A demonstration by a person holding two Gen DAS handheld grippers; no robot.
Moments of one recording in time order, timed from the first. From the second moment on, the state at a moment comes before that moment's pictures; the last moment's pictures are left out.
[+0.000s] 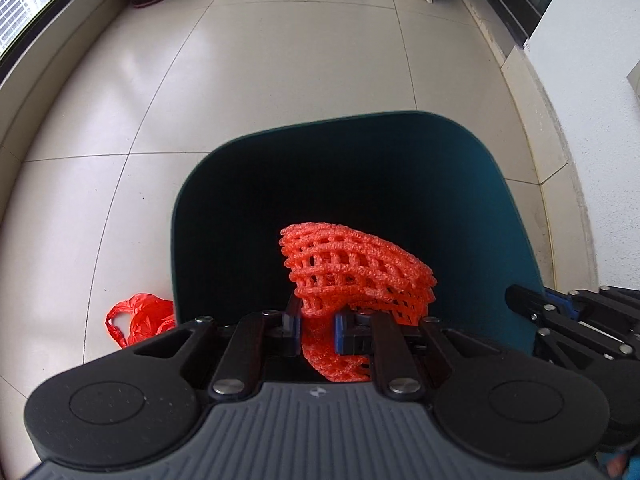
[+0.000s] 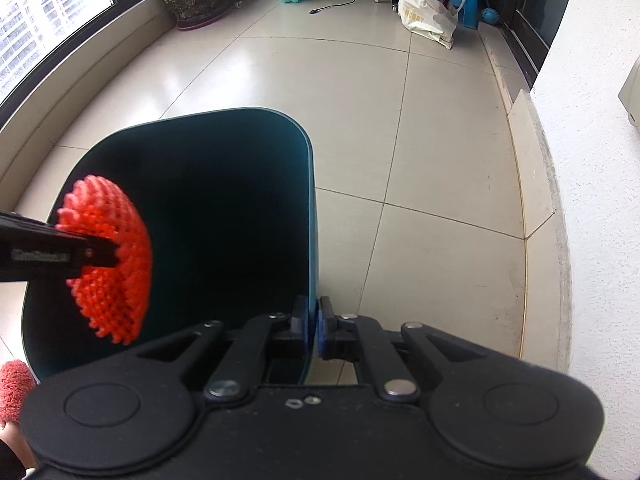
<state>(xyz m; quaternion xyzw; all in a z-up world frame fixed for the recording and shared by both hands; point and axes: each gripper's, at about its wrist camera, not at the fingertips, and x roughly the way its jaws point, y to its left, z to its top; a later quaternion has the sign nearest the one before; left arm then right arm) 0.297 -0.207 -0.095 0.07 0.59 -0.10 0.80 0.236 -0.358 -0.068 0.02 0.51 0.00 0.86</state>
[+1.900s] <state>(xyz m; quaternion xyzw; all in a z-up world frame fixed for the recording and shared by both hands) 0.227 -0.167 -0.042 0.07 0.52 -0.14 0.84 0.232 -0.360 -0.073 0.01 0.51 0.00 0.86</state>
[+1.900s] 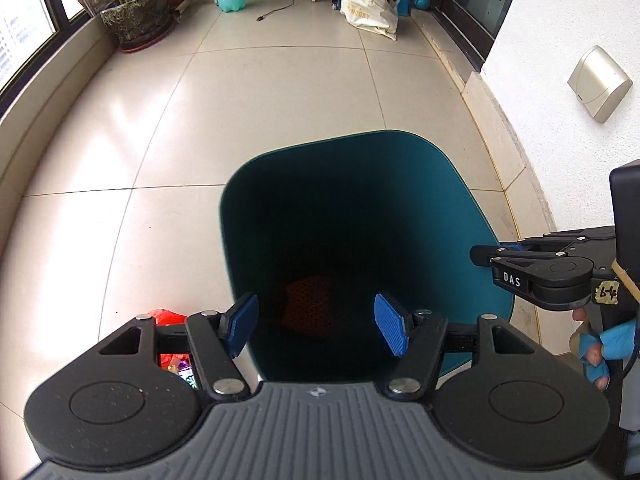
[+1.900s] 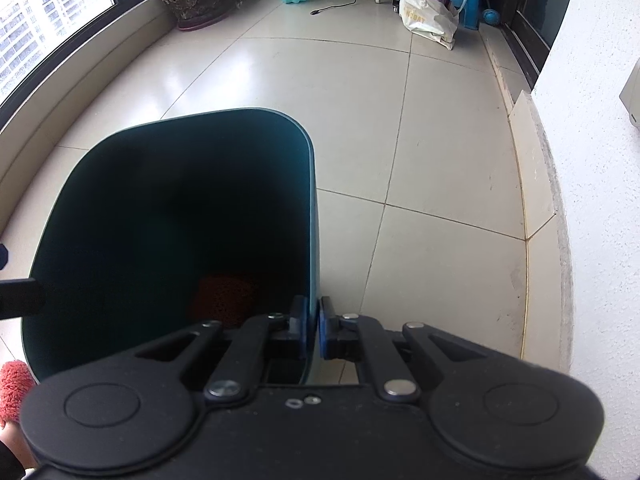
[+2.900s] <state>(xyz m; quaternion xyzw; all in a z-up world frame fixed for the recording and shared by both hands) 0.221 -0.009 -0.223 -0.03 0.62 -0.01 0.78 0.236 -0.345 -0.073 -0.01 0.52 0.01 0.85</state>
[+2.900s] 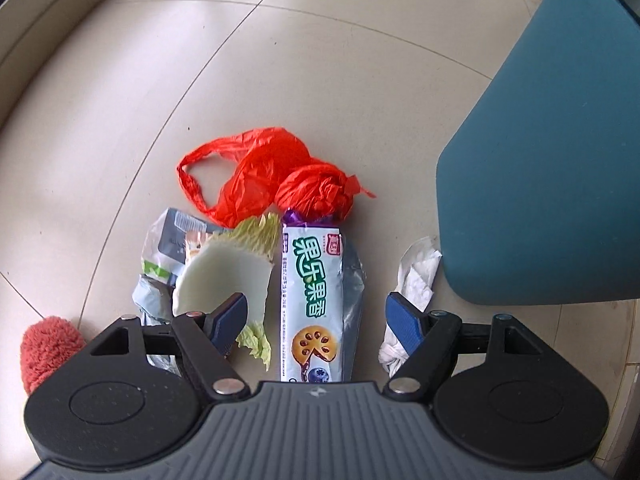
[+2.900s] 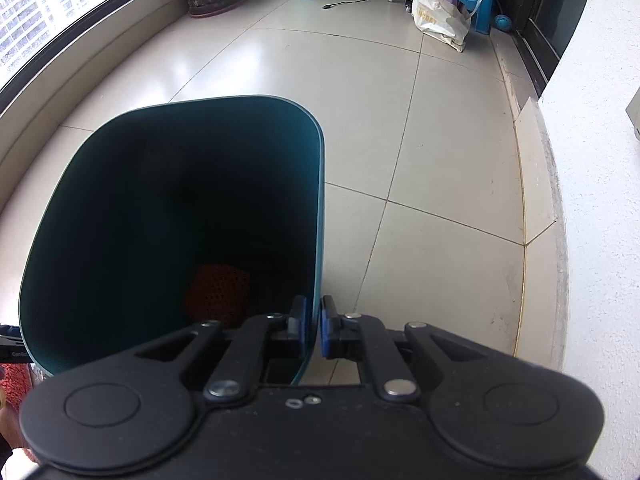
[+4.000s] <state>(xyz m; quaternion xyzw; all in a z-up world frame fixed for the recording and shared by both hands) 0.203 -0.015 -0.333 0.02 0.66 0.03 0.75 0.249 -0.362 -0.088 0.01 0.54 0.02 0.84</state>
